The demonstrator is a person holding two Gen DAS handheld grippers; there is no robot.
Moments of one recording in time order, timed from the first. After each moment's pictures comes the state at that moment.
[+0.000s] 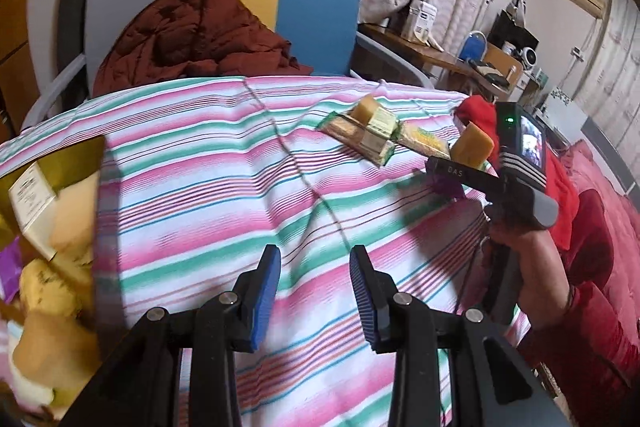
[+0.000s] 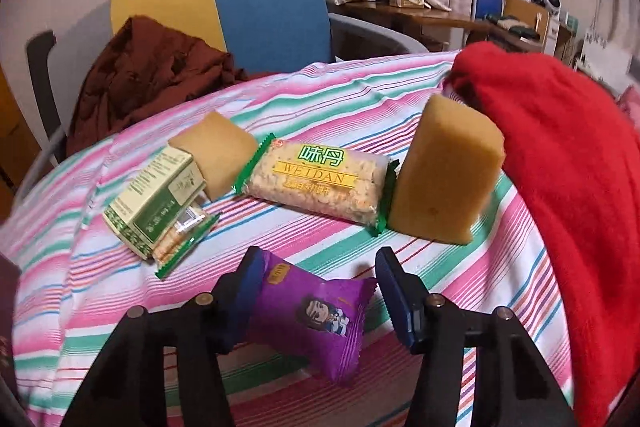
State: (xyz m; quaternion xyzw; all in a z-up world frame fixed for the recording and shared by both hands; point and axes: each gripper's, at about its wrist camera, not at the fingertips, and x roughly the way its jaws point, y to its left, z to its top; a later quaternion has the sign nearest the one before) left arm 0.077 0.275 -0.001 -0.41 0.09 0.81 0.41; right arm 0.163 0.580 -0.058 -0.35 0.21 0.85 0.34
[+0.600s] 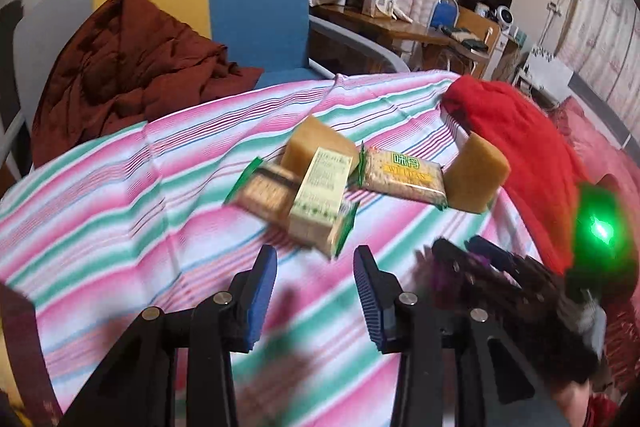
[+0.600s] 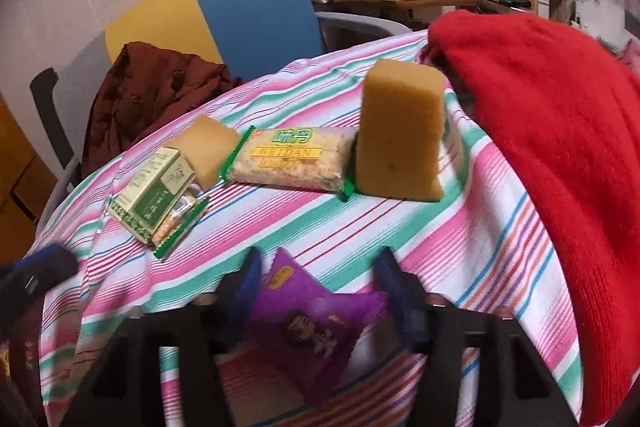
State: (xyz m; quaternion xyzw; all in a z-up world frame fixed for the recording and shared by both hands) left arm 0.036 0.439 -0.014 -0.40 0.16 0.78 0.45; right arm 0.198 0.581 -0.067 -0.32 0.26 0.85 0.33
